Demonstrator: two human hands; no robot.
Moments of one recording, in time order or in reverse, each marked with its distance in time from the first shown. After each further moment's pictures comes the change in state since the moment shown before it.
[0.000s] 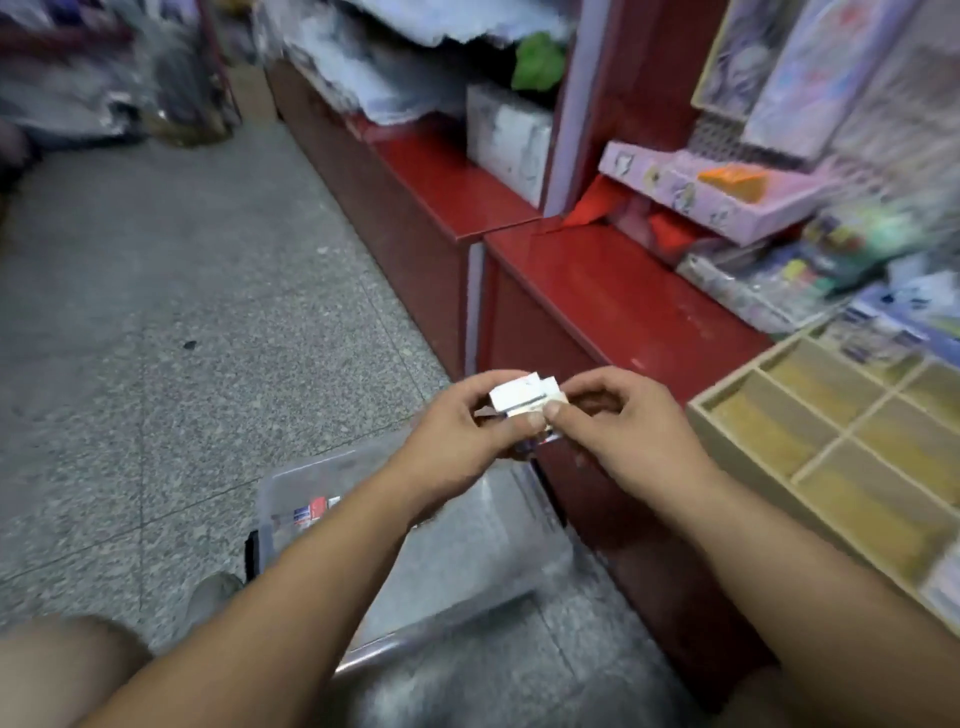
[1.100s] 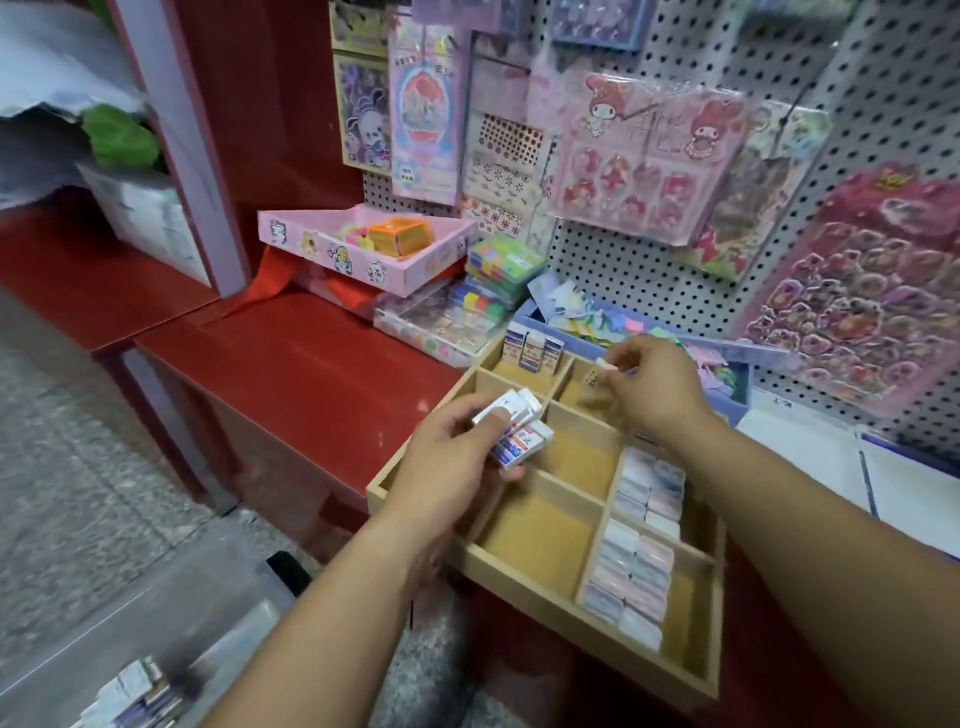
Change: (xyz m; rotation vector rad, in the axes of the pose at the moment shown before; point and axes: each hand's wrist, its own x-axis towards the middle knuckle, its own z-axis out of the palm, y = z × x) left_hand 0.083 0.018 0.266 -0.220 -0.288 -0.164; right_hand -0.003 0.092 -0.320 -0.547 0.666 0.299
